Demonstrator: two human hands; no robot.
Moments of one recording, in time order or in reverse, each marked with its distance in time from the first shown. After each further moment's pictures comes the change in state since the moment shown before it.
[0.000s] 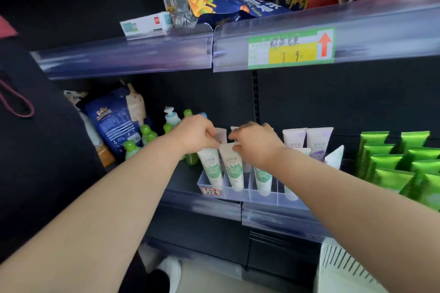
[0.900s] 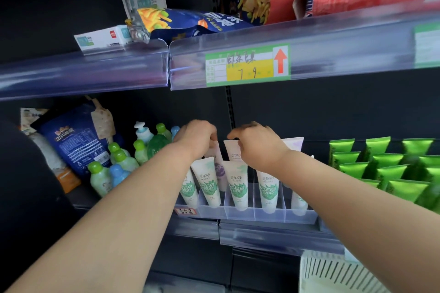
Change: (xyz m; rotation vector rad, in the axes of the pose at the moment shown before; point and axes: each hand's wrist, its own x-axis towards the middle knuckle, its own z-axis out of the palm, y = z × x) left_hand 0.057 0.046 0.028 0.172 0.053 0.074; right_hand -0.015 0.054 -0.016 0.153 0.067 0.135
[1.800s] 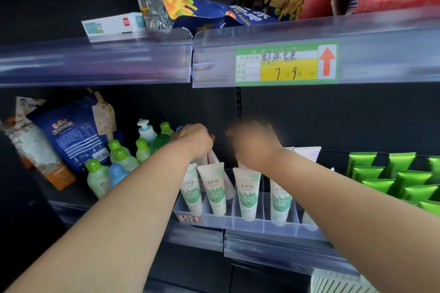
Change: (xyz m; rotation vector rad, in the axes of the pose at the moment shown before) left_hand 0.018 -0.024 0.006 -0.112 -0.087 -0.279; right_hand 0.039 -0.022 0.014 -0.081 -0.023 0.067
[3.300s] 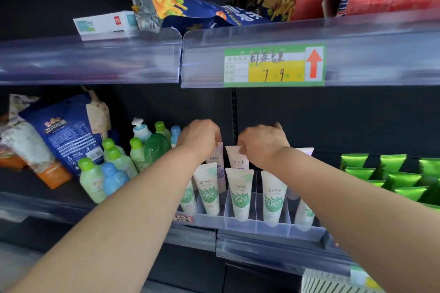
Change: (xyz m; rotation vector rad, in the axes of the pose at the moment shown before) left_hand -0.016 0.023 0.005 -0.034 0.164 0.209; right_hand -0.002 0.024 -0.008 -0.222 -0.113 0.075
